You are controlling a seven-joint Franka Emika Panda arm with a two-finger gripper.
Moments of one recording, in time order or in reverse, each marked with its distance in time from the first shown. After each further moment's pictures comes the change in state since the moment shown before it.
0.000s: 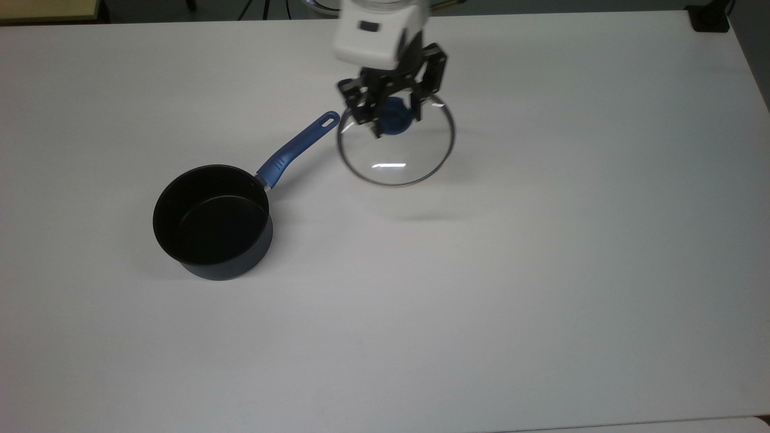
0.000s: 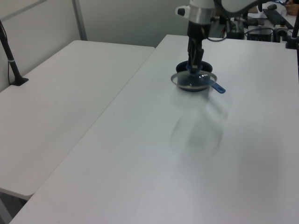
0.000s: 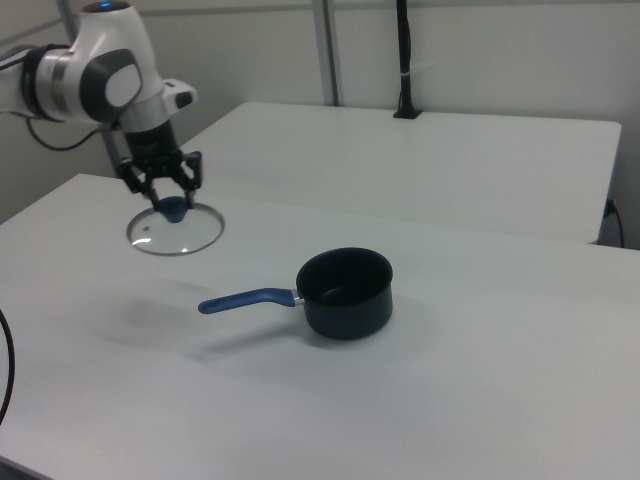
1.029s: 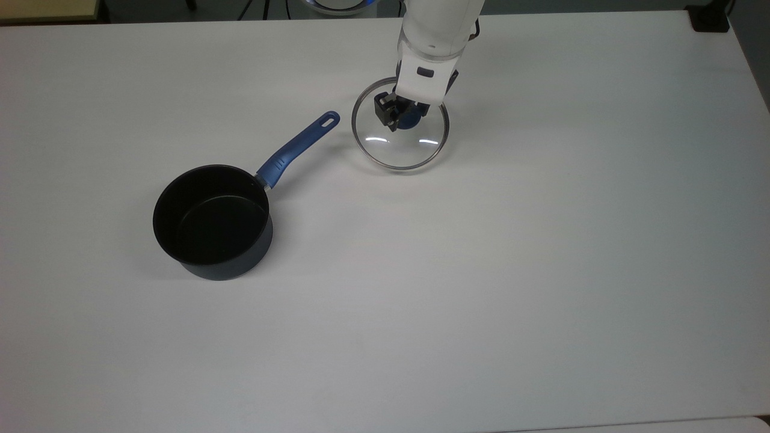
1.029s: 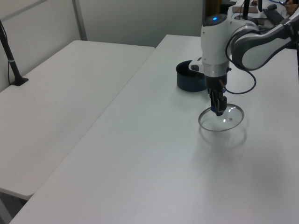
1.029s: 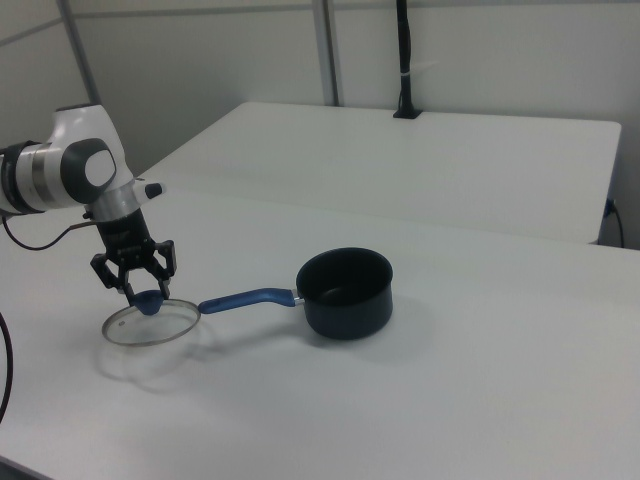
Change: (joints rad) arm 0.000 -0.032 0.134 -0.349 -0.181 0.090 0.112
